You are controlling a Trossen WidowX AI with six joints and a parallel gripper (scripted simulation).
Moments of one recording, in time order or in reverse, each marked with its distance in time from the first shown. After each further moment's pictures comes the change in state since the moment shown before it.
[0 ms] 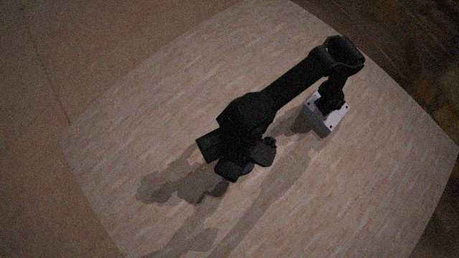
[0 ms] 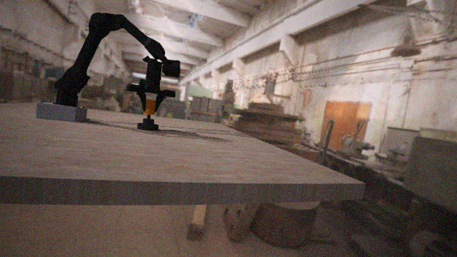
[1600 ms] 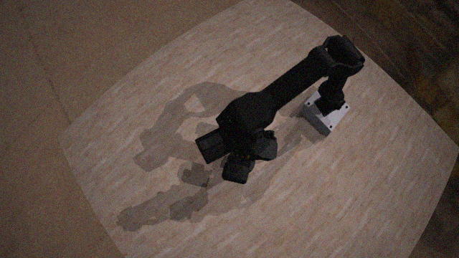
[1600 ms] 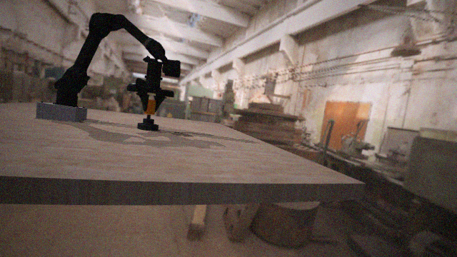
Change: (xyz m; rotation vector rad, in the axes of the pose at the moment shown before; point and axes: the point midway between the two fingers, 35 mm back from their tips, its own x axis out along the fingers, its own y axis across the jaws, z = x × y) arm 0.000 -0.001 0.000 -0.285 0.000 0.000
